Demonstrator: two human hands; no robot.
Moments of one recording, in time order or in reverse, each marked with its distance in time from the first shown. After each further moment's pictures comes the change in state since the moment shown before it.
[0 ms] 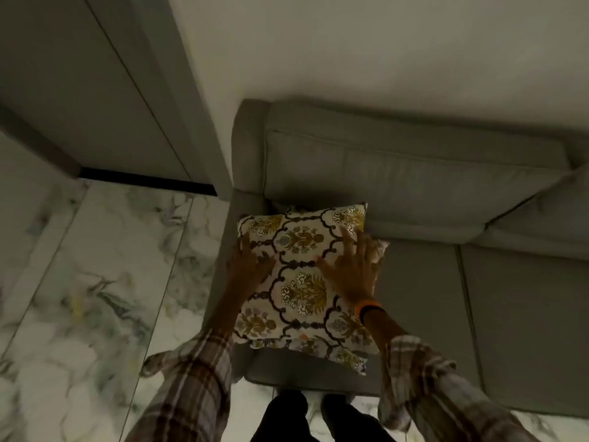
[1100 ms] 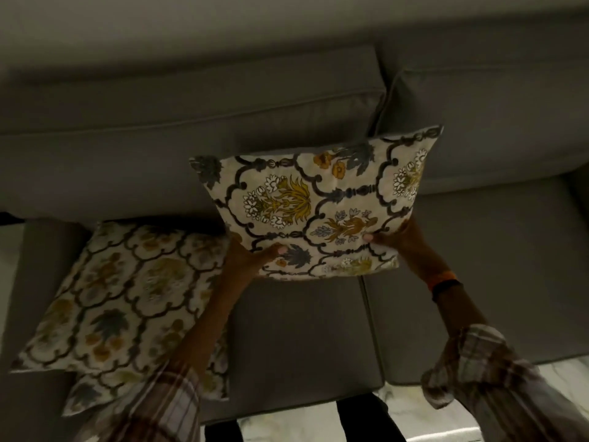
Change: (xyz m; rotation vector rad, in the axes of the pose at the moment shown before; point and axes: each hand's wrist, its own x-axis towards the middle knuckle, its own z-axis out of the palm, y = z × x) left_hand 0.007 0.326 0.383 -0.411 -0.200 0.047; right_hand 0.139 0.546 -0.196 0.925 -0.054 0.100
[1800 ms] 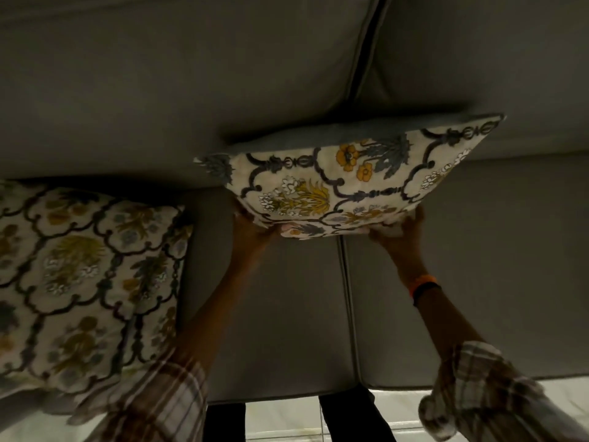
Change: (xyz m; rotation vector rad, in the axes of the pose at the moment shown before) left_hand 0.085 -0.075 0.131 0.012 0.053 -0.036; right_hand 0.067 0.172 -0.033 0.119 0.203 0.202
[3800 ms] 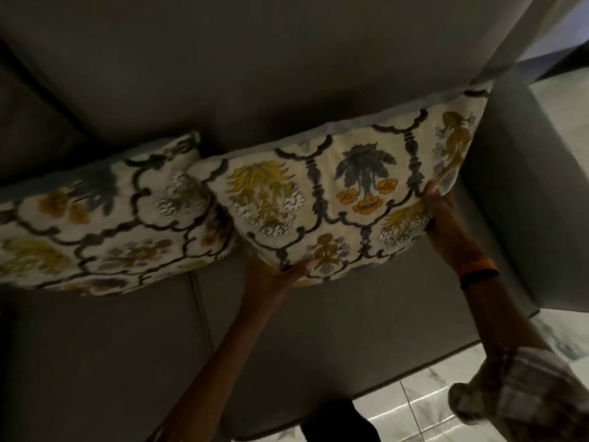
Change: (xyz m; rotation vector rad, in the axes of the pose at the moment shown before) left_hand -0.120 0.107 0.345 -0.077 -0.242 0.365; right_hand 0.022 -0.043 -0.389 0.073 -0.021 -0.272
